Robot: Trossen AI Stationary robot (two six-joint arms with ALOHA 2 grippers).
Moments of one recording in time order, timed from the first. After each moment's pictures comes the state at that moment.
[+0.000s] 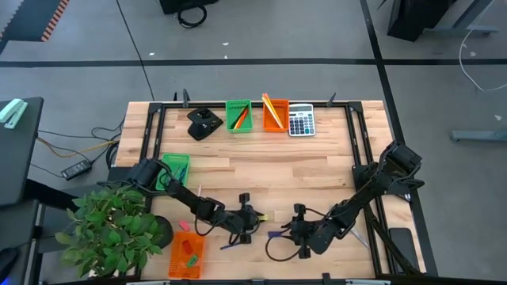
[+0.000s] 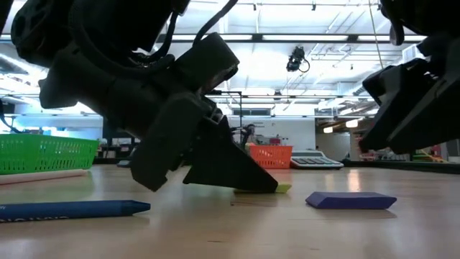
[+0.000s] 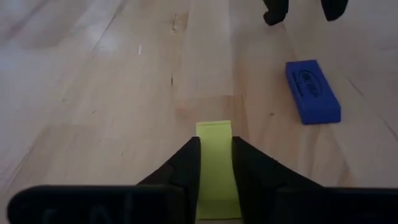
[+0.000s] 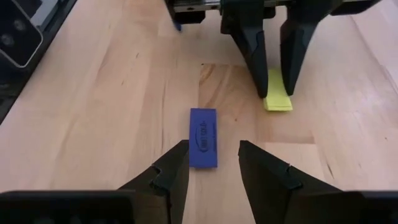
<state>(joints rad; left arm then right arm) -0.44 2.13 0.94 0.59 -0.49 -0.18 0.74 1.79 0.77 0.21 0.56 0.47</state>
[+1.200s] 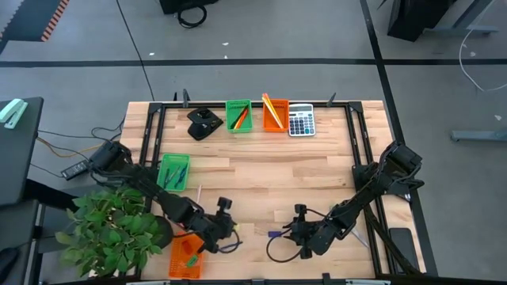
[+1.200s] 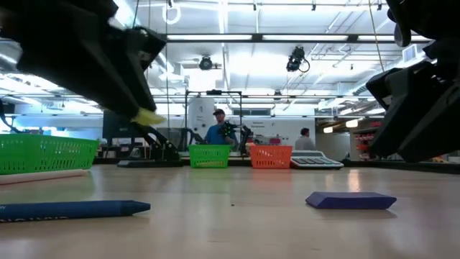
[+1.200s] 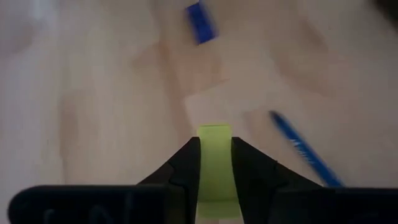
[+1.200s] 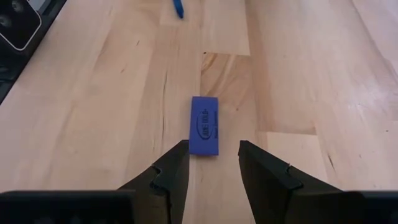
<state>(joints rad) -0.60 1.69 0.94 -0.11 -0.40 -0.10 0.75 1.79 0.77 0.18 0.55 0.47</state>
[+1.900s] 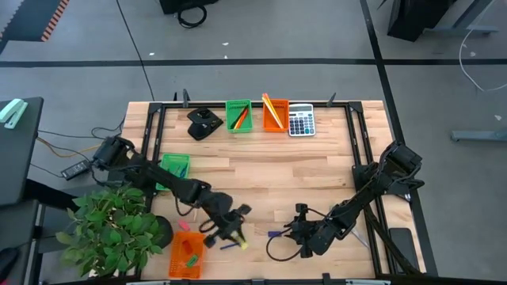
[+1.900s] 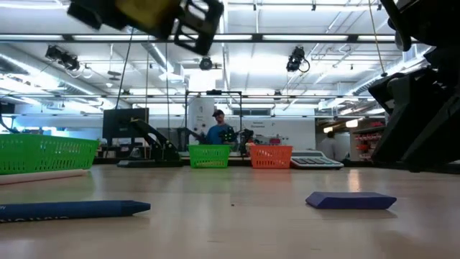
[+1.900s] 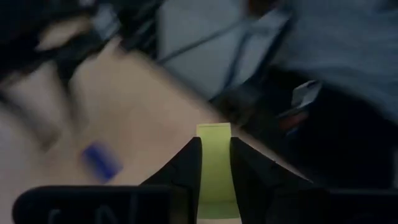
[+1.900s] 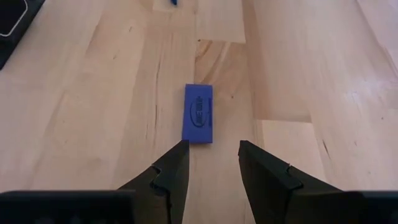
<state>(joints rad) -0.38 1.69 0.91 0.30 0.38 0.16 0.75 1.79 0.77 0.14 0.55 0.49</state>
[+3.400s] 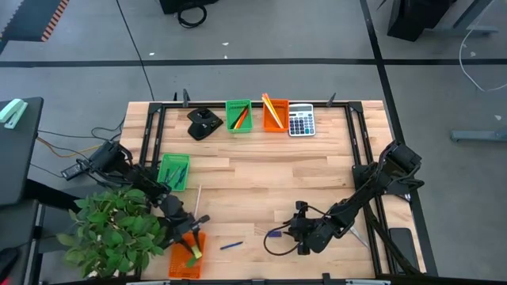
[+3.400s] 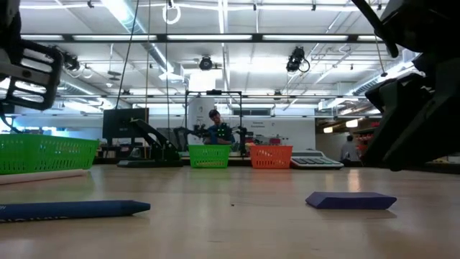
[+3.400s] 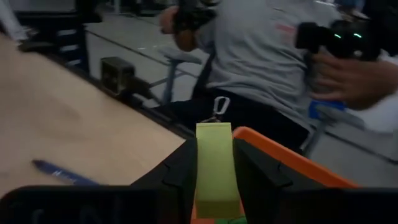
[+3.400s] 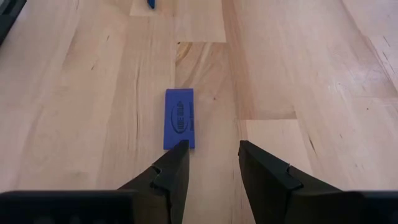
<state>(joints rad) -0.64 1.70 0.22 1.31 0.37 -0.07 0.73 1.79 0.77 0.13 0.57 0.55</state>
